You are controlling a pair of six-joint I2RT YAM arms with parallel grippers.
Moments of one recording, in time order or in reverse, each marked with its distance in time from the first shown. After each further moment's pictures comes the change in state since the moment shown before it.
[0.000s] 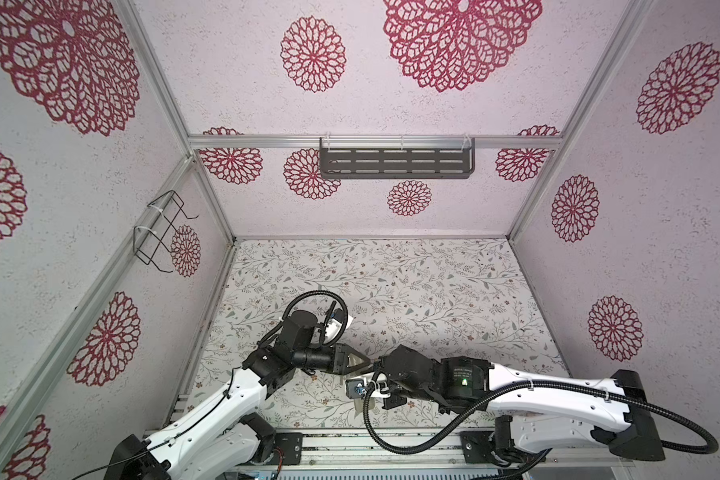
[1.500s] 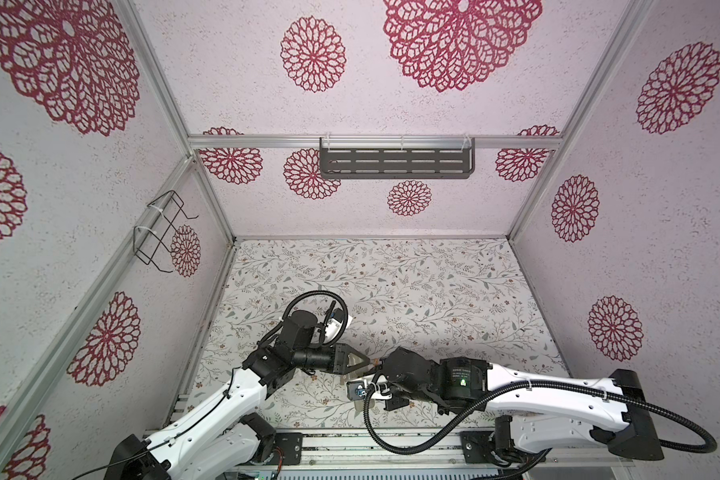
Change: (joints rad) left arm 0.000 0.000 0.000 -0.003 -0.014 0.001; right arm 0.002 0.008 0.000 -0.045 0.011 0.000
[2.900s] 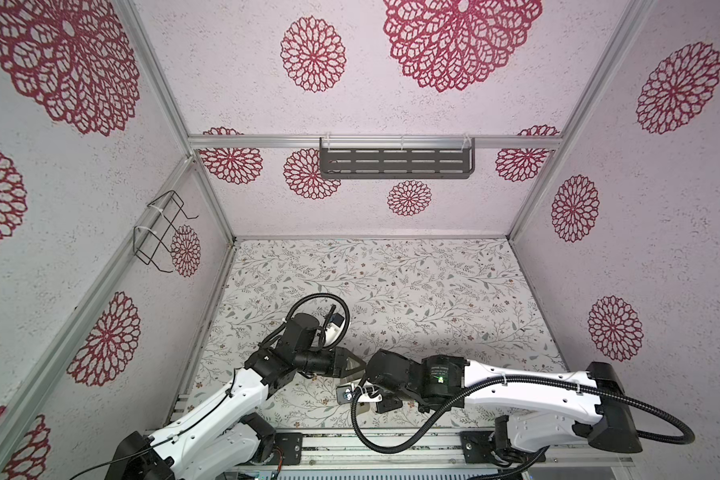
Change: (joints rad) left arm 0.000 0.011 -0.019 -0.066 -0.045 0.016; right arm 0.021 0.137 0.087 -0.090 -0.014 0.000
